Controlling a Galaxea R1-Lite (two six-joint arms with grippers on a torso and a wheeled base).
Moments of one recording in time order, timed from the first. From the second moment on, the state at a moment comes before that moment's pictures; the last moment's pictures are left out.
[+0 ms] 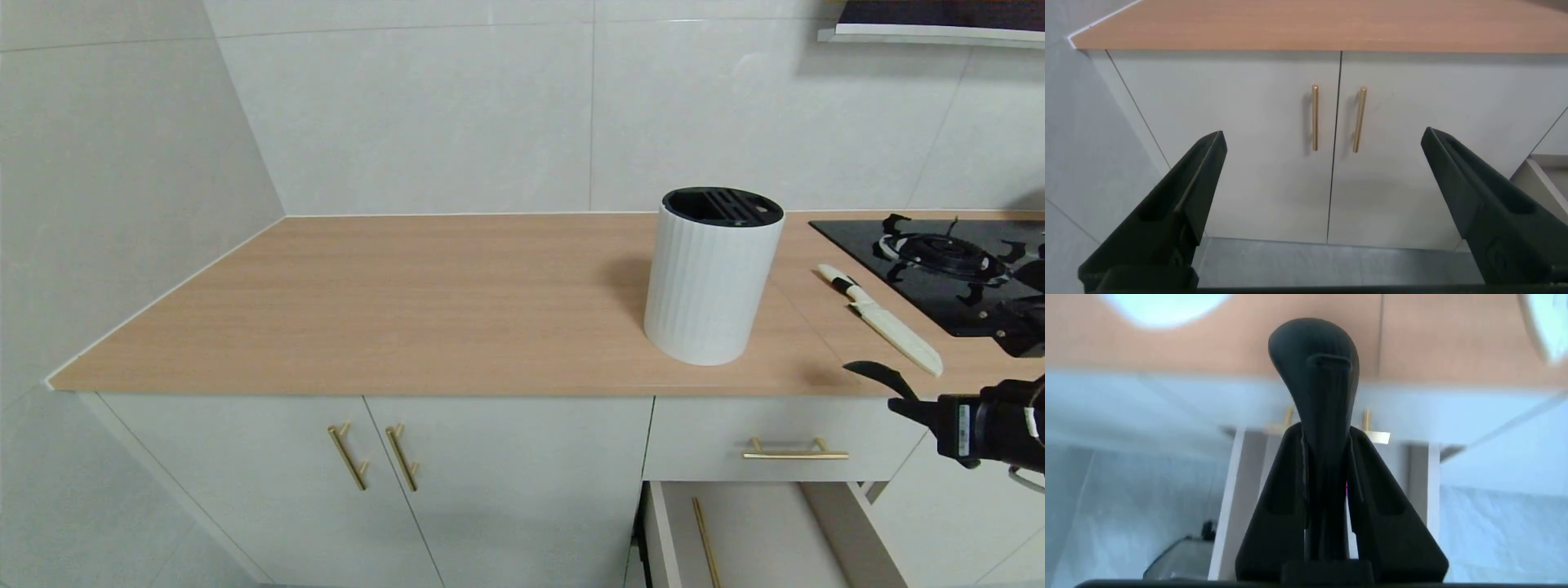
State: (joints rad) left arm 0.01 0.00 0.00 0.00 0.04 0.00; right arm -0.05 1.41 -0.51 -0.38 0.20 0.00
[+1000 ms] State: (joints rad) left arm 0.01 0.00 0.00 0.00 0.04 0.00; right arm 0.01 1.37 -0.39 -0.38 0.20 -0.06
